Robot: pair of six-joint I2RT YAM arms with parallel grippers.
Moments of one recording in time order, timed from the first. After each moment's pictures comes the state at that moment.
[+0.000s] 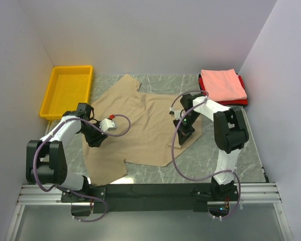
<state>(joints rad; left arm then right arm) -0.04 1.45 0.90 -0.85 0.37 1.08 0.31 1.94 1.33 -1.11 -0.46 -0.21</state>
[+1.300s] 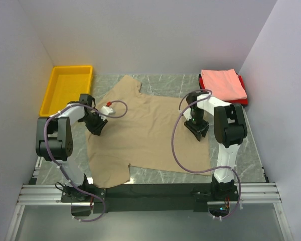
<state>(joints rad) 0.00 1.76 1.13 -0.71 0.32 0.86 0.21 2.00 1.40 -1.15 0.05 -0.43</state>
